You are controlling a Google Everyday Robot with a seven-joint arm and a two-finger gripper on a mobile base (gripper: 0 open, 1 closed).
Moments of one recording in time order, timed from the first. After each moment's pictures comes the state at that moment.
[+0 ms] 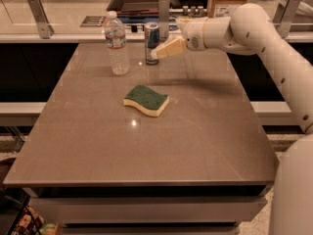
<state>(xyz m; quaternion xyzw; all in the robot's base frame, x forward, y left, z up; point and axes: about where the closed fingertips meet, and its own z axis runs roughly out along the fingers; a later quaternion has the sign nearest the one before) 0.781 -0.040 0.921 -0.45 0.66 0.24 0.55</state>
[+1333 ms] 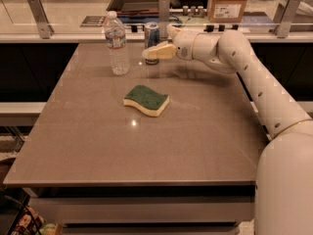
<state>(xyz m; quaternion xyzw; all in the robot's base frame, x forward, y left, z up) 0.816 -0.009 0.898 -0.39 0.61 0.33 0.61</state>
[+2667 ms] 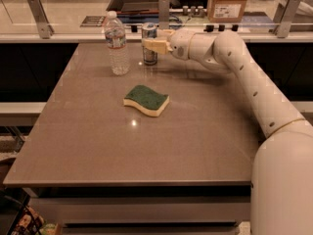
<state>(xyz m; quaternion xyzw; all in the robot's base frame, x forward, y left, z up) 0.820 0.002 0.900 -0.38 0.60 0.34 0.61</state>
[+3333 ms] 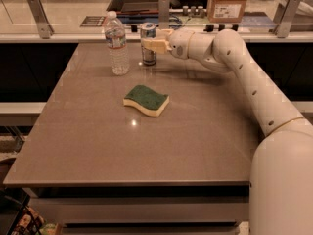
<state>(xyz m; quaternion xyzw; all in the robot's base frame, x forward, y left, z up) 0.820 0.005 0.901 -0.39 0.60 0.35 0.61</state>
